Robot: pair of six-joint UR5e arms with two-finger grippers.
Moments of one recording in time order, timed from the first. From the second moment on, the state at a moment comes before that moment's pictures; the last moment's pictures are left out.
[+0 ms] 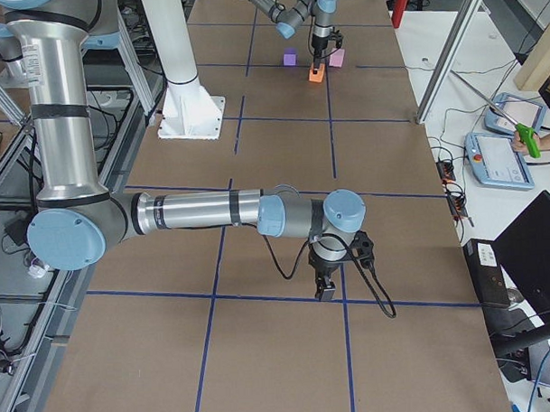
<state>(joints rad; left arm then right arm) -0.82 -2.09 -1.45 -1.79 -2.21 -0.85 1.52 -1.52 1.60 -1.72 2.29 -0.16</state>
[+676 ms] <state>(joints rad) -0.82 -2.11 -1.42 -1.81 -2.18 -0.85 1.52 -1.52 1.60 -1.72 2.29 -0.16</state>
